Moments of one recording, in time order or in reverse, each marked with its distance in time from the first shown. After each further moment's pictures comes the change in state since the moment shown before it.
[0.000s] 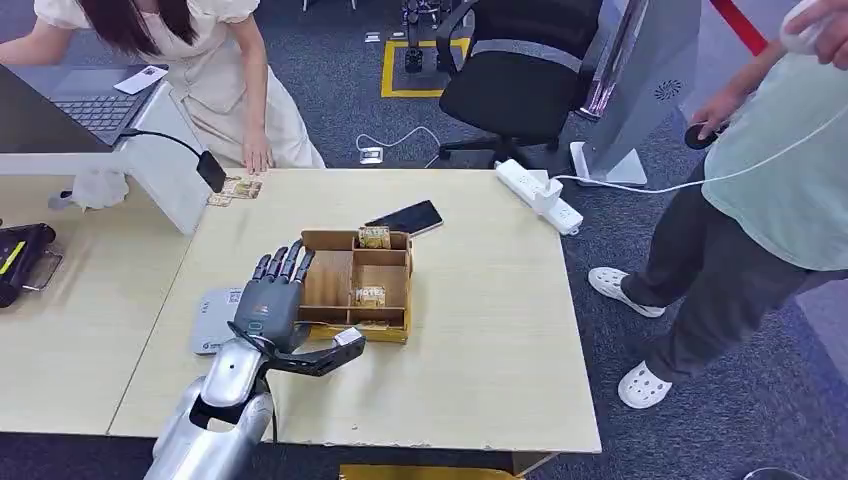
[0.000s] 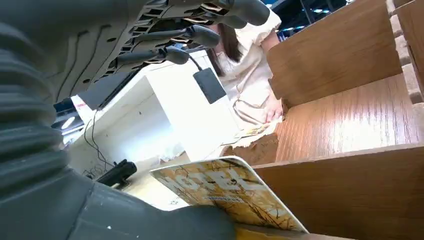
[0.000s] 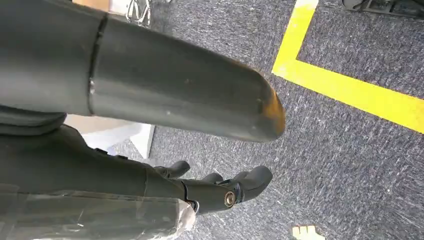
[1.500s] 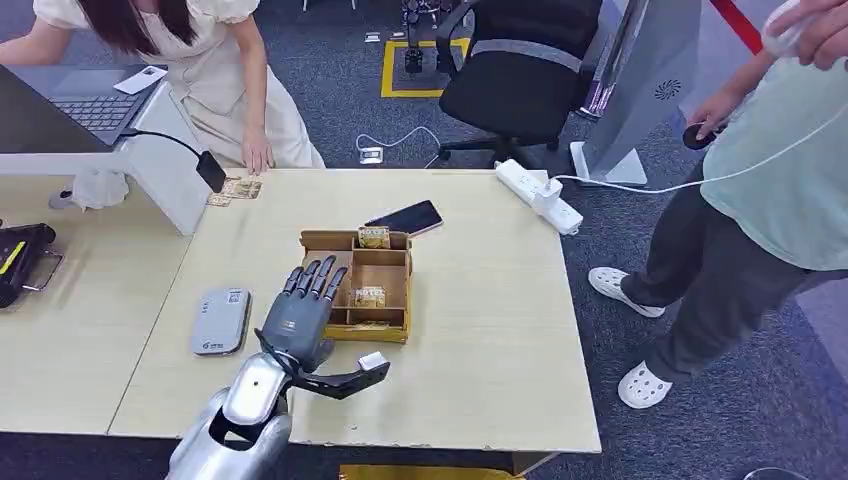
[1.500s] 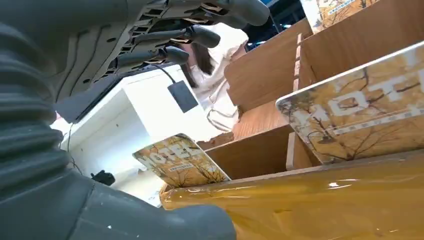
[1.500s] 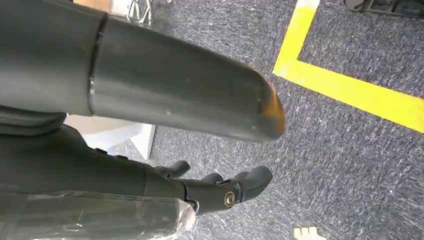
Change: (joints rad) left arm 0.028 0.003 -0.124 -0.018 0.000 0.000 0.010; right arm 0.001 -0.002 -0.003 0.005 0.000 -0.001 0.000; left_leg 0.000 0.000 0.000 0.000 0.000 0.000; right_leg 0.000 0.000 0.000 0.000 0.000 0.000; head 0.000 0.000
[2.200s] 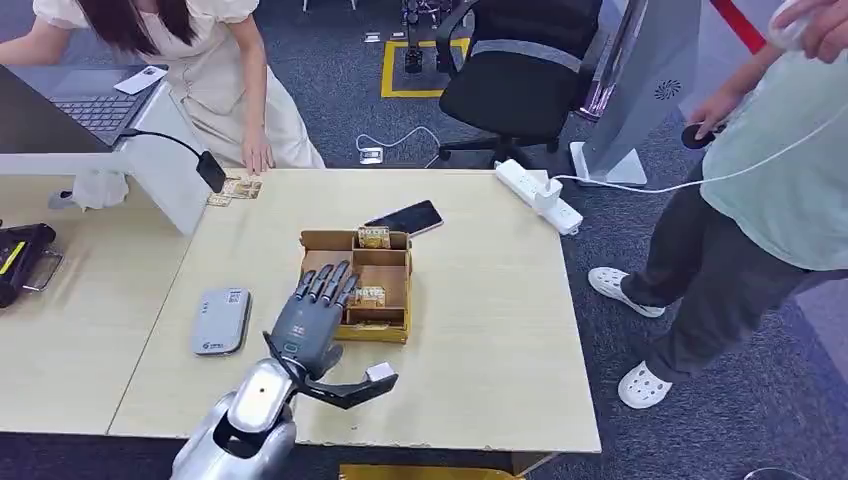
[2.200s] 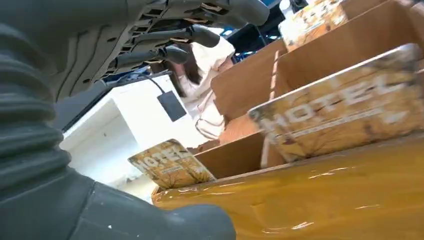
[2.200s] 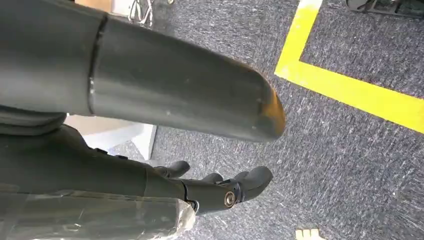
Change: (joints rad) left arm 0.008 0.013 -0.048 -0.018 0.001 0.001 0.000; right arm 0.005 0.000 0.000 0.001 0.000 0.000 0.000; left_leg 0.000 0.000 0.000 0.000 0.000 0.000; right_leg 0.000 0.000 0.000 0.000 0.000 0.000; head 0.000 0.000
